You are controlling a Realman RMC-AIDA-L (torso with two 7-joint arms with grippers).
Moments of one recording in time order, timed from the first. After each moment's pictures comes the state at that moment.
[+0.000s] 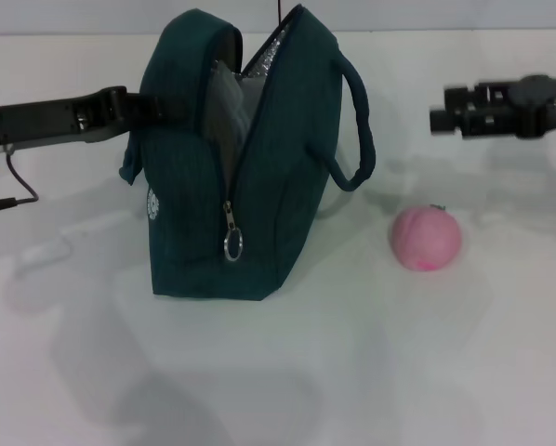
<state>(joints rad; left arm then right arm) -0.49 -2.06 0.71 0.93 1.92 1.56 -2.30 0.68 1.82 -1.11 -0.65 -1.64 -1.50 1.83</state>
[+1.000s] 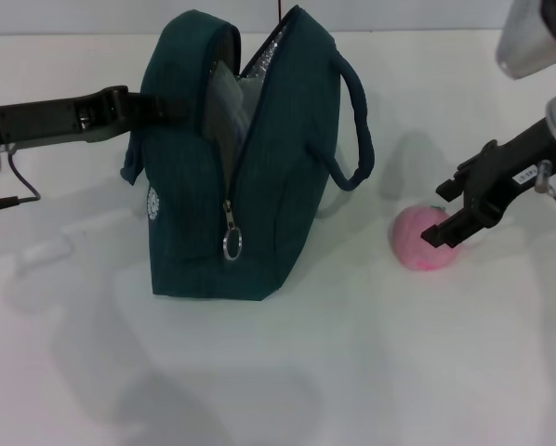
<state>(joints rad) -0.50 -2.06 0.71 0.91 1.92 1.55 -2.30 0.85 2.01 -1.17 -0.95 -2.43 -1.53 2.03</state>
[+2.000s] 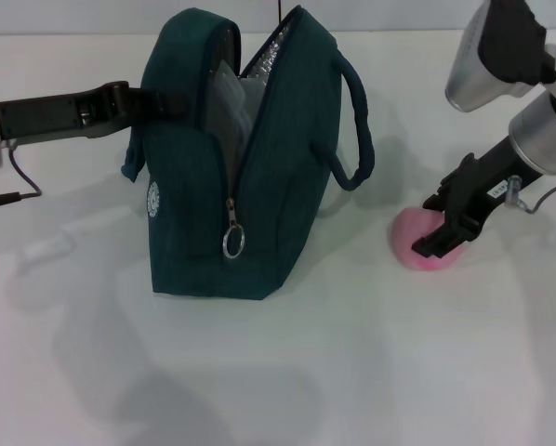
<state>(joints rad) -0.50 -2.06 0.71 0.91 1.92 1.54 -2.30 0.88 2.02 -1.33 -0.88 -2.44 -1.43 2.07</state>
